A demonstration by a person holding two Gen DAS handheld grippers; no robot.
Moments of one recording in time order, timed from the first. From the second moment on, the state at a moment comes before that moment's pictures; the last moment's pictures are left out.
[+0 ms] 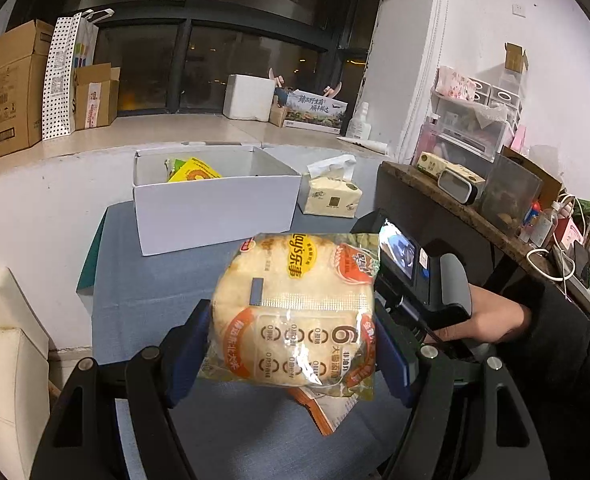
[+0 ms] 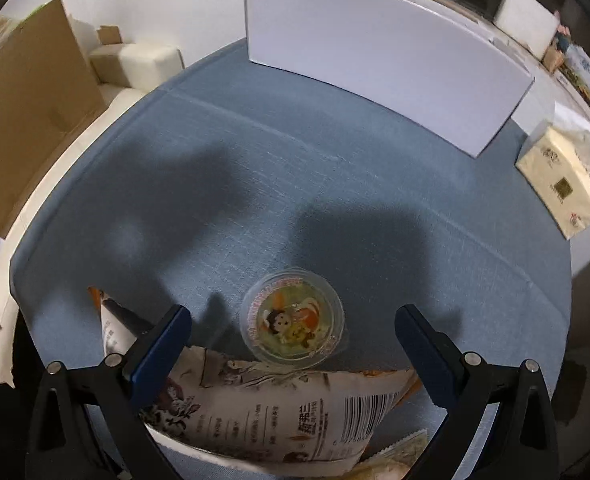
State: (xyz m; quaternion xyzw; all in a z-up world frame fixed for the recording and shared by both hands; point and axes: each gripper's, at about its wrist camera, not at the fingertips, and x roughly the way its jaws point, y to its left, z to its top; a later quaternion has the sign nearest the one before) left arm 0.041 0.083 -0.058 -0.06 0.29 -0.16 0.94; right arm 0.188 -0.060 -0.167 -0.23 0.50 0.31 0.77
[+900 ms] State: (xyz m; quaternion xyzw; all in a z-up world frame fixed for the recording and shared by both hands) left arm 0.087 0.080 -0.053 -0.08 0.29 -0.14 0.94; right arm 0.193 -0.133 -0.092 -0.06 0.40 0.33 0.85
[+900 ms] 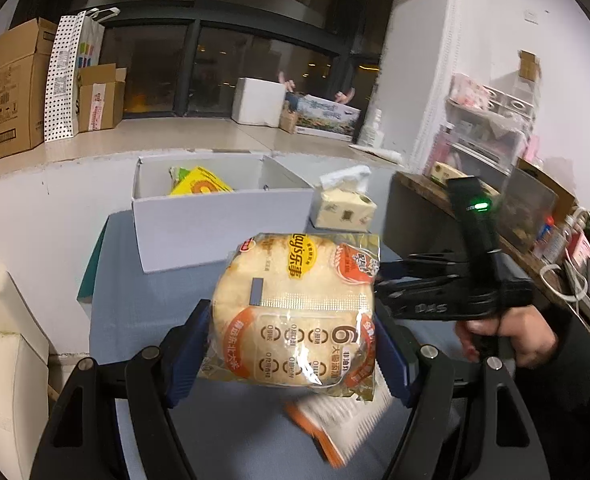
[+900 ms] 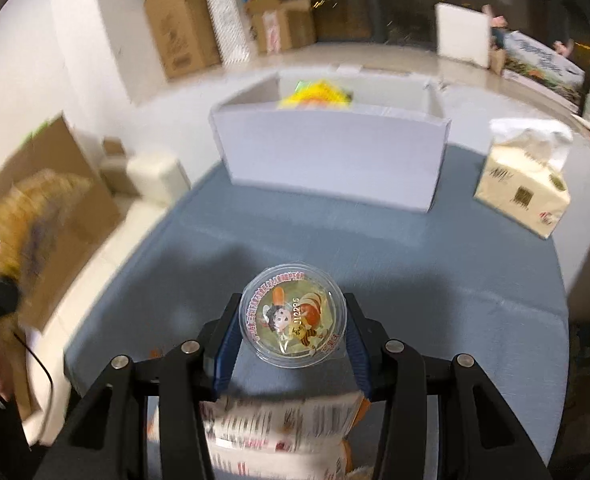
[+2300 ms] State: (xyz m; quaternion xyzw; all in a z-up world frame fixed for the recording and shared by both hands) left arm 0.290 0.133 -0.033 -0.05 0.33 0.00 0.94; right arm 0.358 -0.092 0.012 0.01 0.32 0.29 0.90
